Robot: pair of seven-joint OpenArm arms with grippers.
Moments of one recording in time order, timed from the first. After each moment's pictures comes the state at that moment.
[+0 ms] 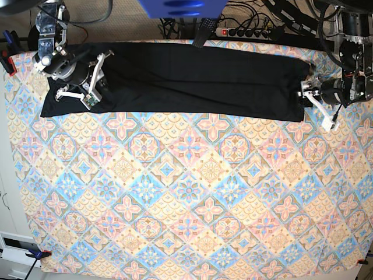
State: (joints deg) left arm 12.4 -34.2 -10.1 80.9 -49.7 -14.6 62.7; right arm -25.7 17.0 12.1 103.6 8.4 41.3 -42.8
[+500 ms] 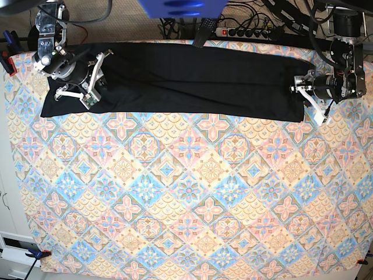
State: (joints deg) left arm 11.5 -30.4 -9.5 74.9 -45.6 -15.3 62.4; right arm -25.5 17.0 12.3 103.6 8.2 41.3 -42.7
